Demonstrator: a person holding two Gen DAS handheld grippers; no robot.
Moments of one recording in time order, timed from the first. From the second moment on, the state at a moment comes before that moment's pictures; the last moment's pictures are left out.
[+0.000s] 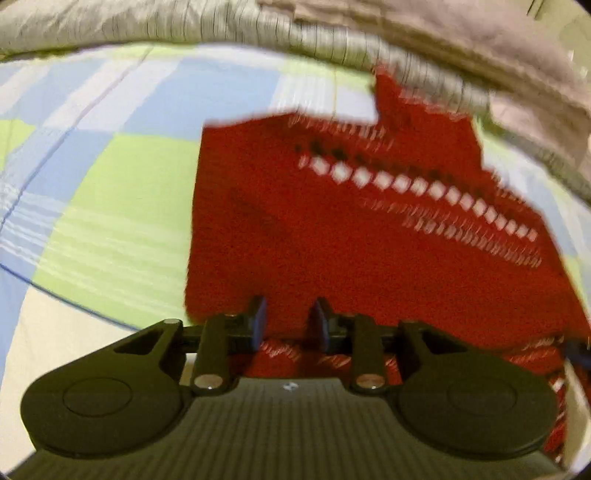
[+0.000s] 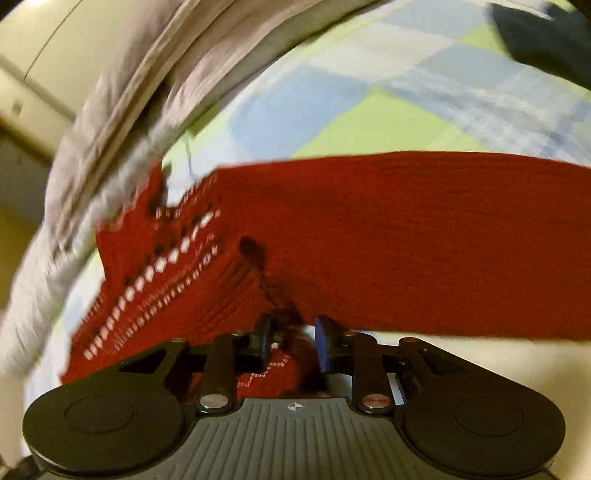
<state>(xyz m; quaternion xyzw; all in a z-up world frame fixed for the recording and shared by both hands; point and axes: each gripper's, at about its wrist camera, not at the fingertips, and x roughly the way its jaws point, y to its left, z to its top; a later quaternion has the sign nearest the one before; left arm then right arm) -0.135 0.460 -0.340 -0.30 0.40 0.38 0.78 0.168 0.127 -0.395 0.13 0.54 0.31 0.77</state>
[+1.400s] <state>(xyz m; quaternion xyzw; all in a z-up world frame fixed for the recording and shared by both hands) -0.263 0.382 -0.298 -0.48 0.29 0.40 0.72 0.052 0.173 -0.215 -0.10 0.24 0.55 0.79</state>
